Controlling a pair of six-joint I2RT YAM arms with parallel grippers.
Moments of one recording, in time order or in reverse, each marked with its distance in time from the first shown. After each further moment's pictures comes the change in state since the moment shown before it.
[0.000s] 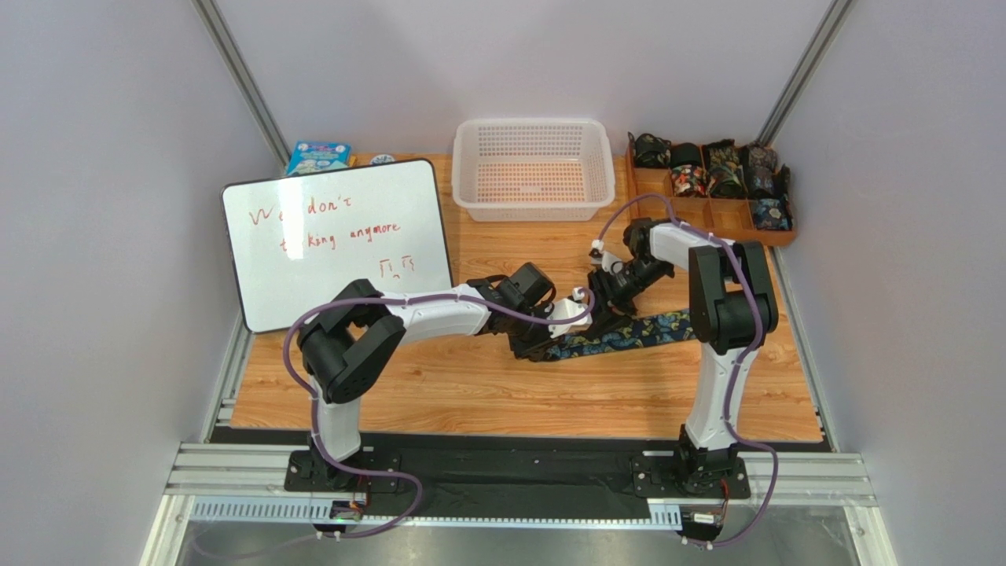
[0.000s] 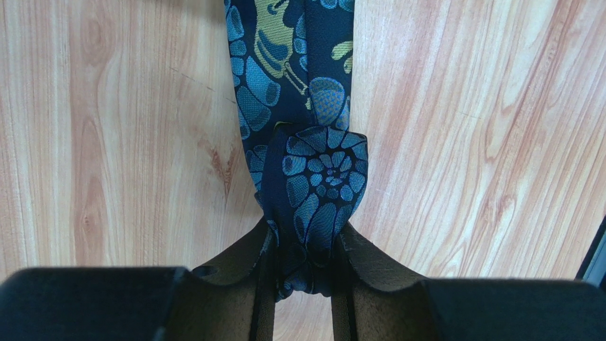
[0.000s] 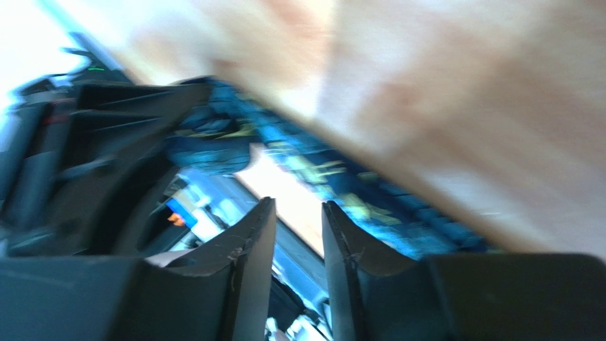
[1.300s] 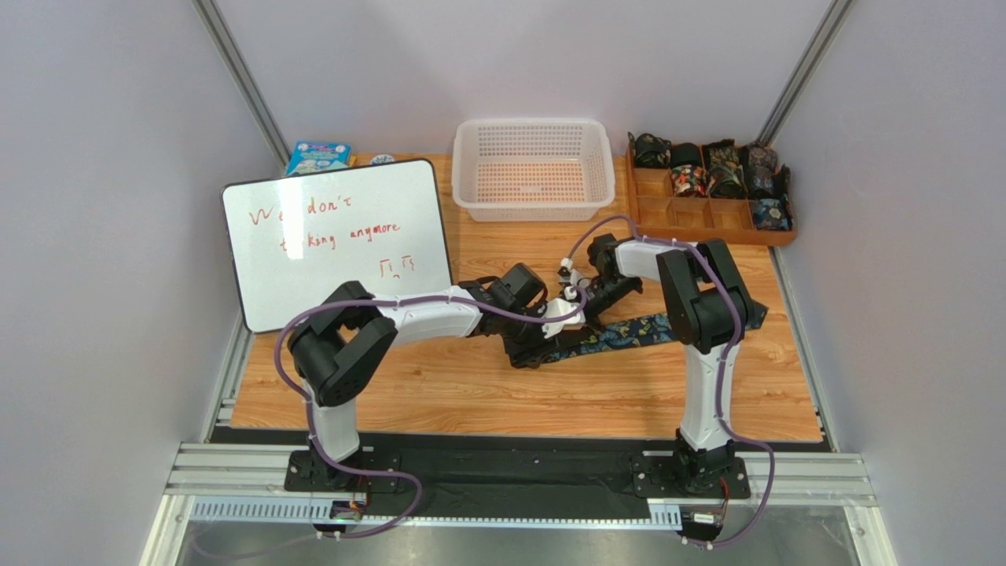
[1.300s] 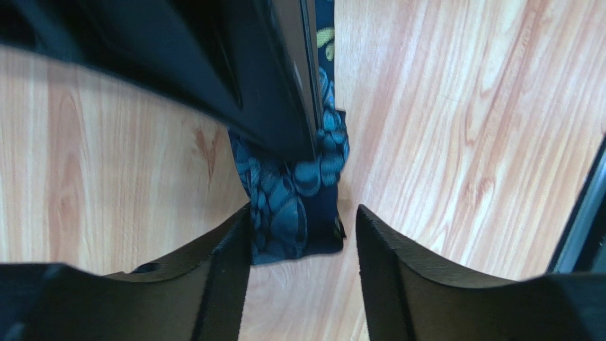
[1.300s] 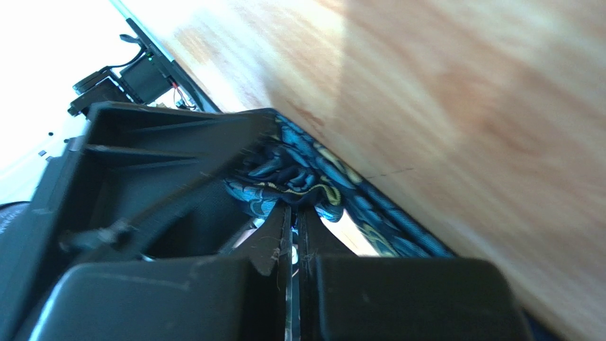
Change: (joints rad) left arm 0.013 -0.030 -0.040 0.021 0.041 -0.029; right arm 0.166 0.047 -0.075 0.189 -0.174 0.239
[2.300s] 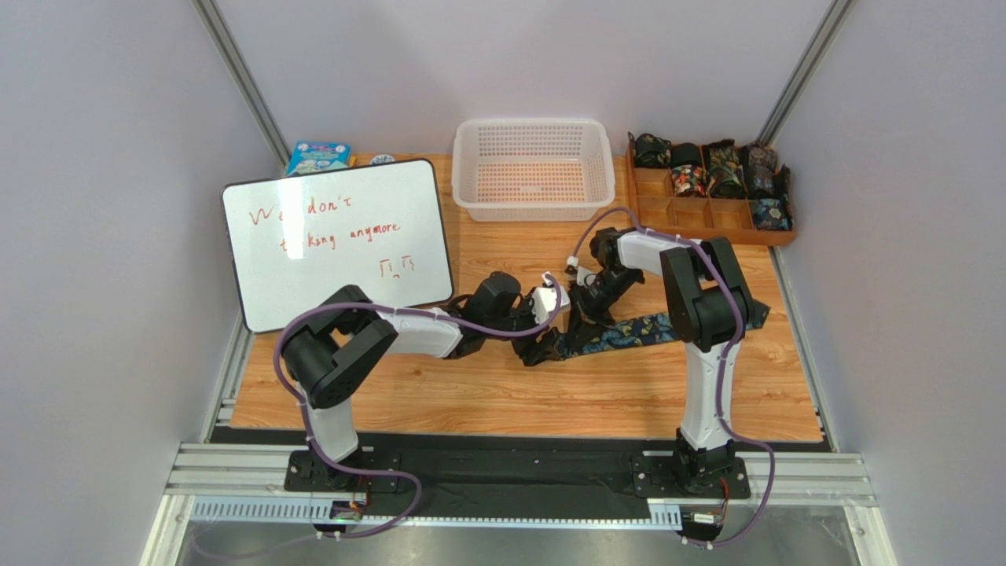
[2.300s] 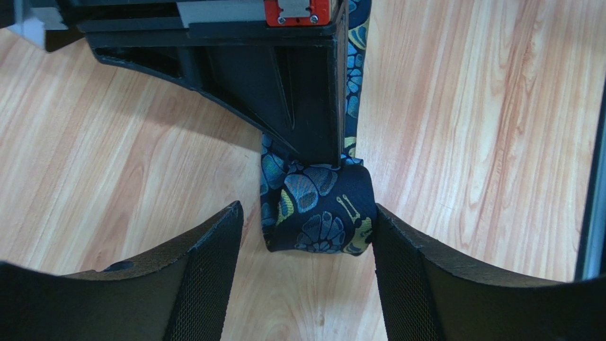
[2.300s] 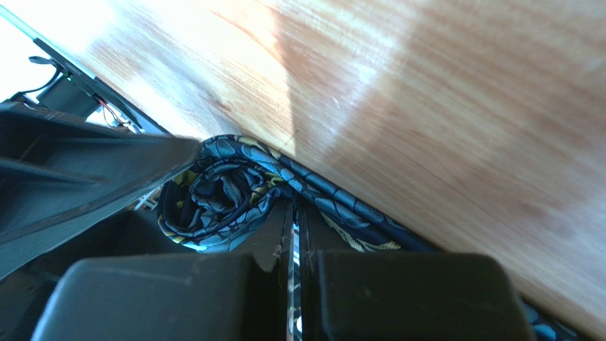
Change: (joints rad) left arm 0.038 -0.059 -0.293 0.682 0.088 -0.241; right arm -0.022 0.016 0.072 -0.126 0.230 -0.053
